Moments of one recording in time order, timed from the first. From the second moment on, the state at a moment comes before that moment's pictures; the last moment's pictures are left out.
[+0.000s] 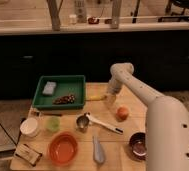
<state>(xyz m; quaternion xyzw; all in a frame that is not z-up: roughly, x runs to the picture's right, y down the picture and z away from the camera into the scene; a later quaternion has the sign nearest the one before) 0.115 0.069 0.955 -0.33 -0.12 0.00 0.94</state>
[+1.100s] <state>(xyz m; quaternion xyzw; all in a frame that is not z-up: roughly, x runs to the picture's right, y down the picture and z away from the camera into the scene) 0.057 0.077 0.944 -0.34 -0.18 -0.08 0.92</state>
